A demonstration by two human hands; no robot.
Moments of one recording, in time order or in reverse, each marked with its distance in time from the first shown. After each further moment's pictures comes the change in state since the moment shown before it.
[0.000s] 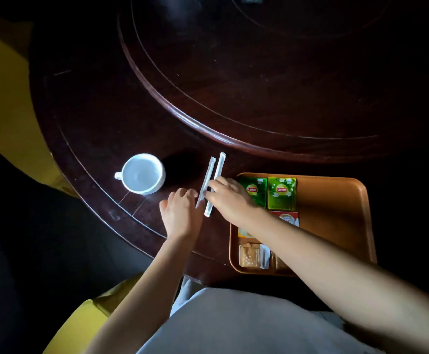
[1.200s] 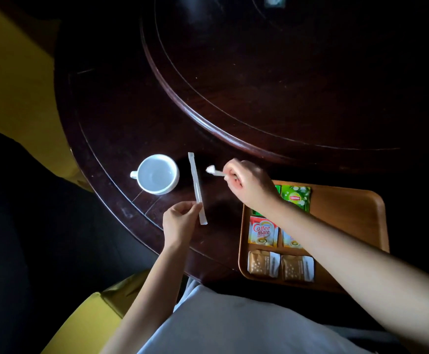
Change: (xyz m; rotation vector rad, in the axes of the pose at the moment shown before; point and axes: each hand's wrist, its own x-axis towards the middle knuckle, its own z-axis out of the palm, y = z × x) left_hand -0.013 -0.010 -0.024 -0.811 -0.023 -0.552; right_hand 0.001 0.021 -0.035 0.465 0.552 0.032
